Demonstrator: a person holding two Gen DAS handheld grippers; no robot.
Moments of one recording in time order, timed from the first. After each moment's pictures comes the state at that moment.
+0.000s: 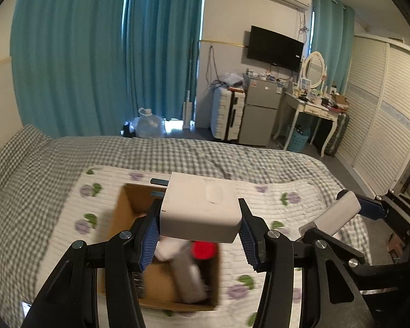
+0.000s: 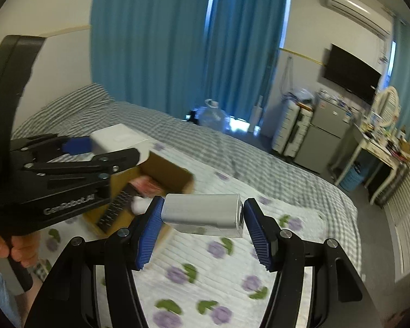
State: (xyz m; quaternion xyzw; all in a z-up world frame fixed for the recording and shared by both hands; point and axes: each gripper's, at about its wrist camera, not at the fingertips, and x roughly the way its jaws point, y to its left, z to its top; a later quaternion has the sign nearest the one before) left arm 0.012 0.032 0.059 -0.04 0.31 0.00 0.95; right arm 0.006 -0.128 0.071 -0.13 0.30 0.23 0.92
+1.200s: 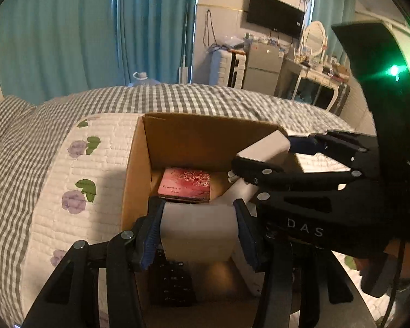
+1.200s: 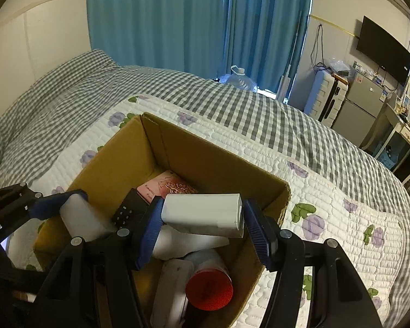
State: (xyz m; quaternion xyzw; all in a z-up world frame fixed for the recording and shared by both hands) left arm 0.054 0.106 -0.076 -0.02 0.39 -0.03 0.92; right arm 0.132 0.010 -0.072 -0.13 0.38 0.25 0.88
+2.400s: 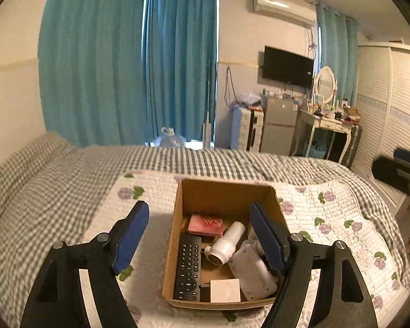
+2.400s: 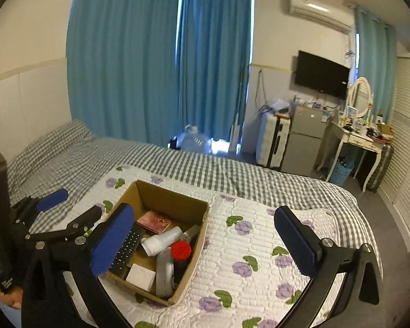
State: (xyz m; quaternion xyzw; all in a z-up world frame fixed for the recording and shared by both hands) left arm -0.041 0.110 0.010 -0.02 0.23 0.04 0.97; right arm -0.020 -0.085 0.062 -0.05 0.24 0.15 0.96
